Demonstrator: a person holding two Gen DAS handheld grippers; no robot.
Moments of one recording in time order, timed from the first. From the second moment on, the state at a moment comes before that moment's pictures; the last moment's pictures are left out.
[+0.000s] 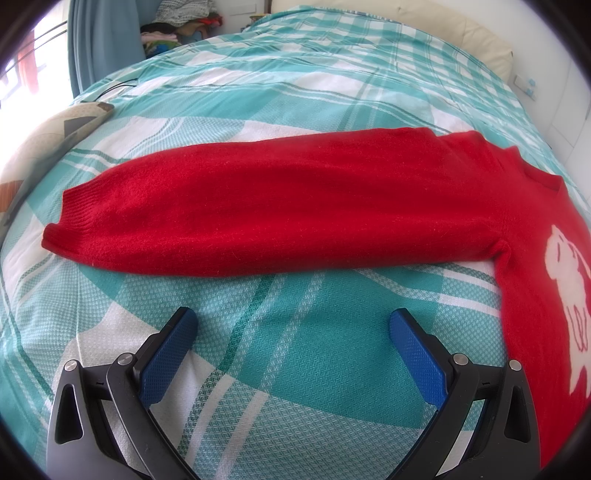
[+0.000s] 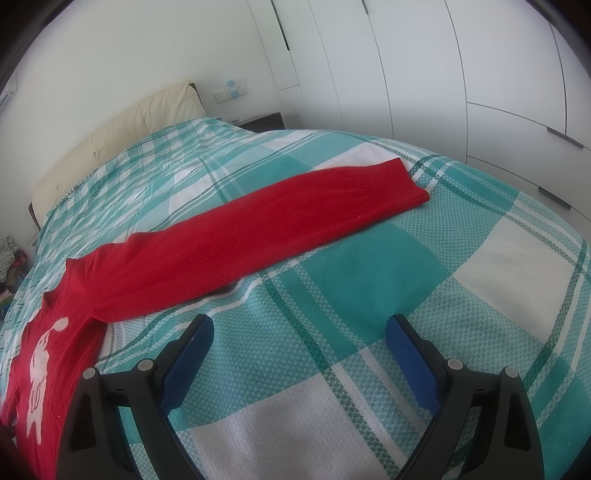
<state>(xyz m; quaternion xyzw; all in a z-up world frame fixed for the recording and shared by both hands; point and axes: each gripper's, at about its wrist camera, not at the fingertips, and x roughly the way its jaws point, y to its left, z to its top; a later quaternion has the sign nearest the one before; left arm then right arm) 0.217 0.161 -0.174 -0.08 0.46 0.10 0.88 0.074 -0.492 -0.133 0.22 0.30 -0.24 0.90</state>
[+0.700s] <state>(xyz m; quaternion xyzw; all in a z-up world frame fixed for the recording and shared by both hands) 0.217 0.161 -0.174 -0.08 0.46 0.10 0.88 0.075 -0.493 -0.135 0.21 0.30 -0.24 0.90</state>
